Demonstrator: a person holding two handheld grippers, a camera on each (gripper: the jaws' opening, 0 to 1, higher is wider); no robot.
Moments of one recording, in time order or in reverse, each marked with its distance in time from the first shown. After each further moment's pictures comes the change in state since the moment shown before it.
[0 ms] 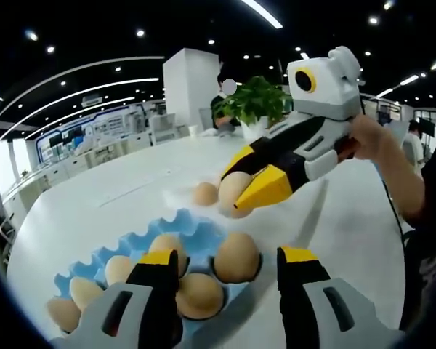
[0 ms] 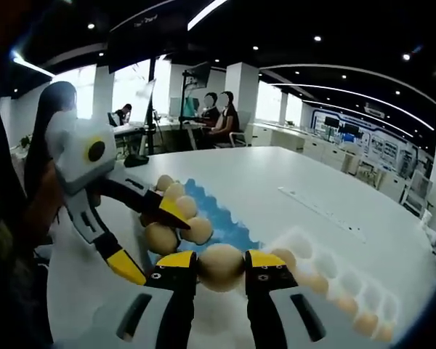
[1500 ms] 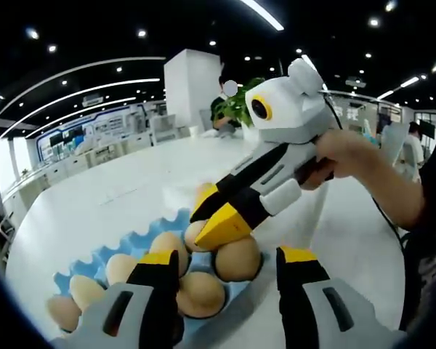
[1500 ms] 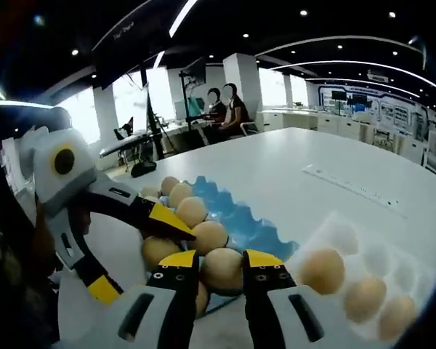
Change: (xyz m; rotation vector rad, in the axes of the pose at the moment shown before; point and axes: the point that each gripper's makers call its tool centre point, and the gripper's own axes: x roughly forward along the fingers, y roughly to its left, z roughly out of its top) left arm -0.001 0.007 -0.001 -0.012 -0.005 0.003; right arm 0.051 0.017 -0.012 0.177 0.020 0.136
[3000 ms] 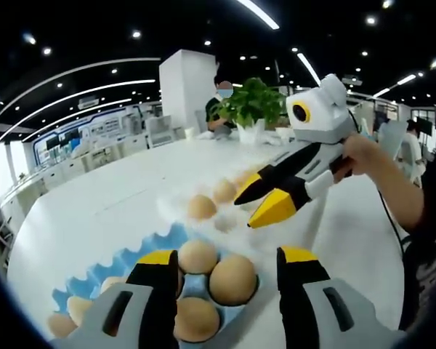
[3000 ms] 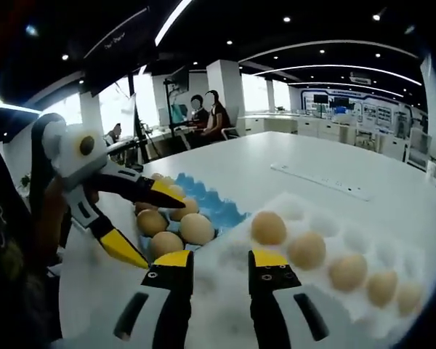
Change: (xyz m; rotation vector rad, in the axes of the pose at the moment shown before) left arm 0.020 -0.009 0.021 0.019 -0.002 -0.010; right arm -0.076 -0.053 -0.017 0.030 -0.033 -0.115
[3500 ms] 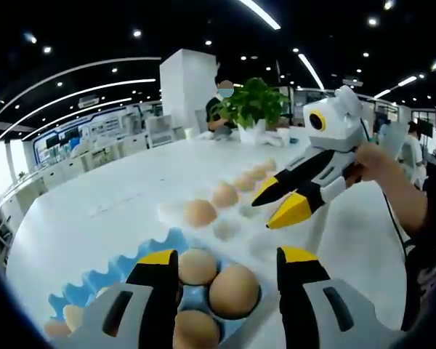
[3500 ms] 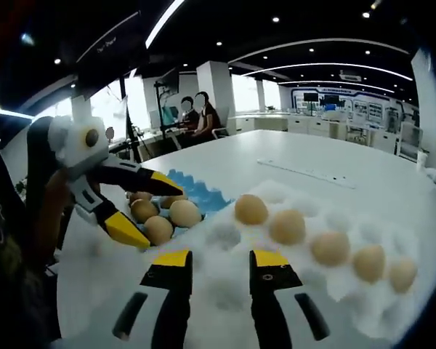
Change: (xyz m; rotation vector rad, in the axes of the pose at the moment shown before) left arm 0.009 -0.002 0.002 -0.009 0.001 -0.002; right arm -0.029 0.015 -0.027 0.034 -0.010 -0.045
